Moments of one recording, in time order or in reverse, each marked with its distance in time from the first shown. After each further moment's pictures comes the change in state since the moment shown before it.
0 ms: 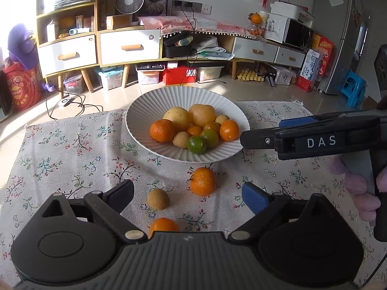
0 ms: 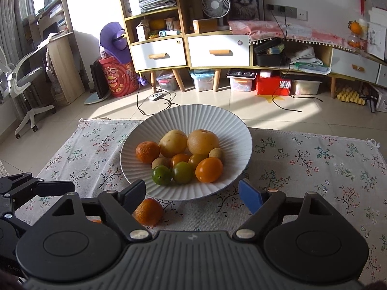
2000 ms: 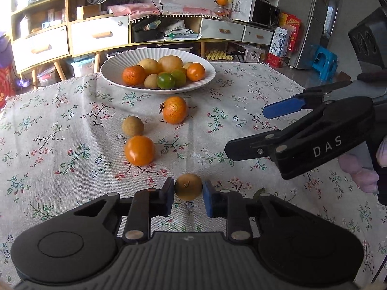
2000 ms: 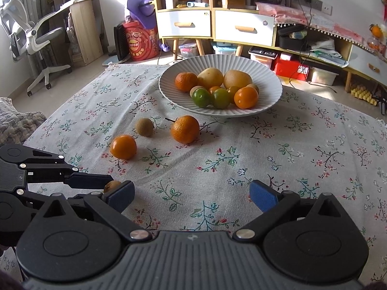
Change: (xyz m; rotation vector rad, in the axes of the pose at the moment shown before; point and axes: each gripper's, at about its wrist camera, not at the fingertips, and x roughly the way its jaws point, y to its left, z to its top) left arm -0.012 -0.009 -0.074 0.104 0.046 -0.122; right arm -0.018 0.036 -0.070 -0.133 0.109 0.030
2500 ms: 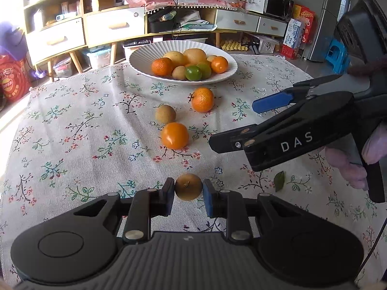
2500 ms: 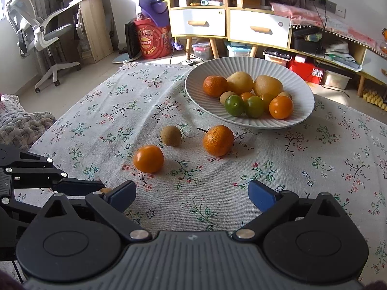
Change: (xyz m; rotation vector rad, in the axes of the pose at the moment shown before) left arm -0.021 0.022 -0.003 -0.020 0.065 0.070; right arm 0.018 0.031 0.015 -0.017 0.008 0.041
